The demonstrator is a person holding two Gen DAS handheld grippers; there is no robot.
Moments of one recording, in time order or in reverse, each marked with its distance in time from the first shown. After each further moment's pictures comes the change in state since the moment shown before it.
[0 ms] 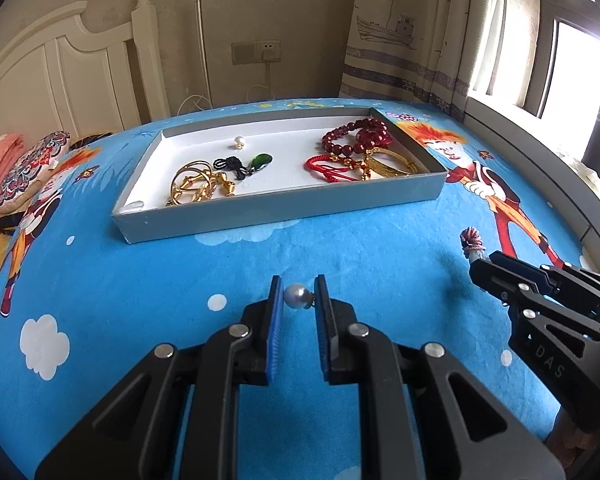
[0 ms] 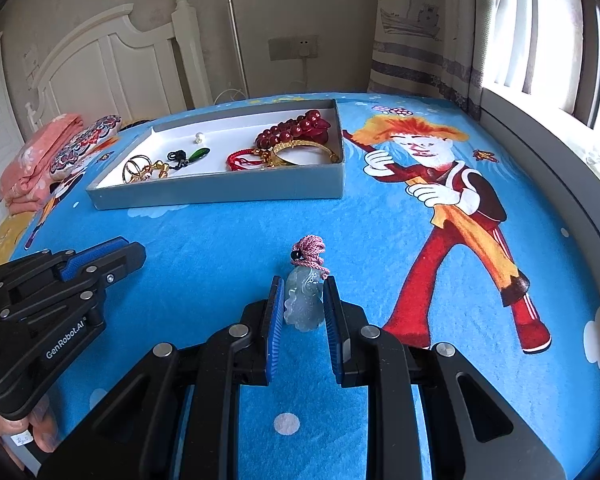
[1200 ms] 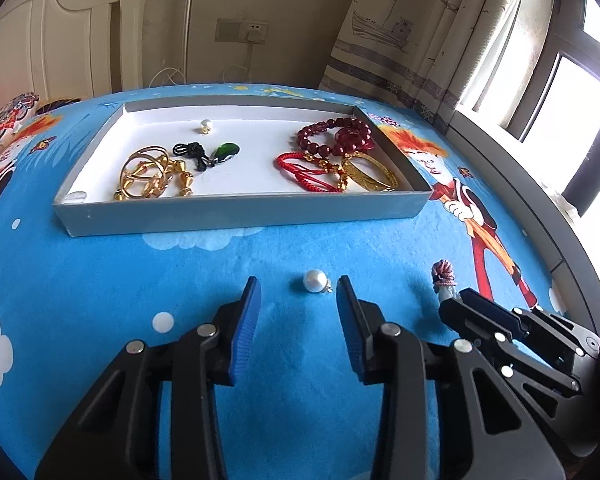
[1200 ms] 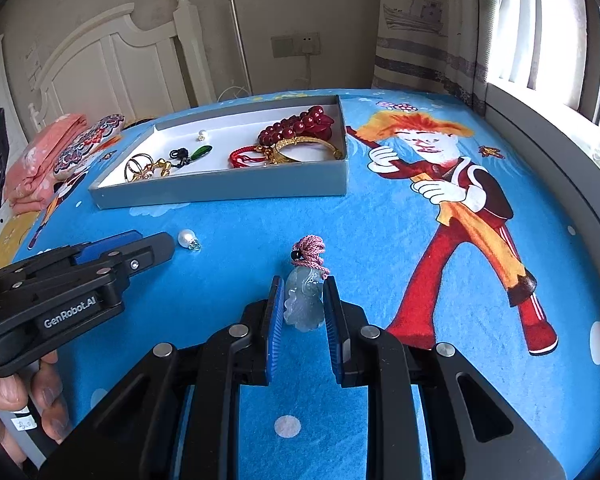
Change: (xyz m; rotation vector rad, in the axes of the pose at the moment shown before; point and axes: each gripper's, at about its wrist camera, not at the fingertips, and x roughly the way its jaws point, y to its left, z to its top) left arm 0.032 0.001 0.019 -0.098 0.060 -0.176; right arm 0.005 -0.004 0.001 0.005 0.014 0.035
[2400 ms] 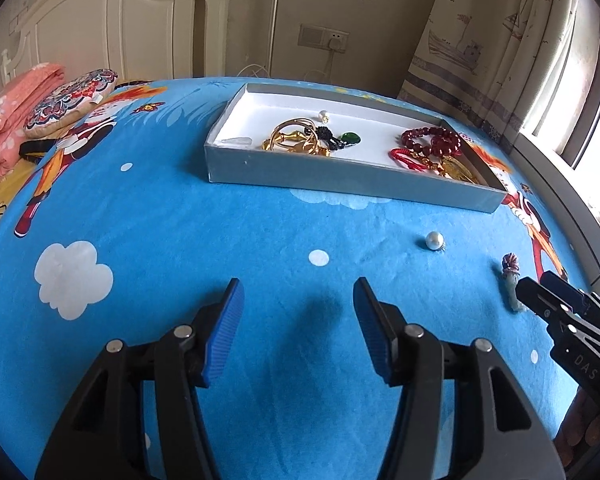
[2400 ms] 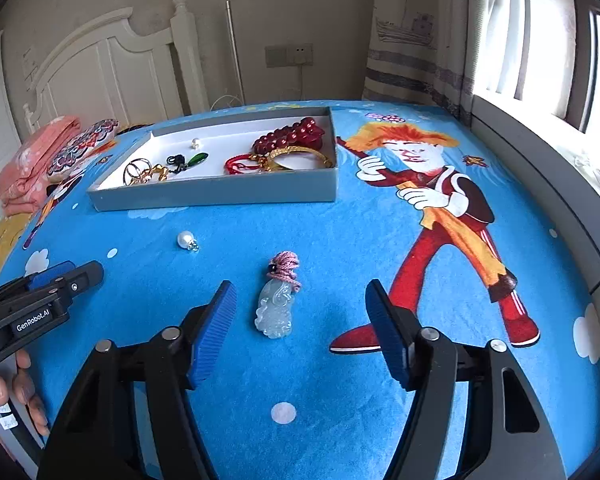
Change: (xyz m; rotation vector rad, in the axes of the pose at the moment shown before) left arm -0.046 0.058 -0.041 -0.127 -0.040 0.209; right arm -0.012 0.005 -0.007 -0.014 -0.032 -0.041
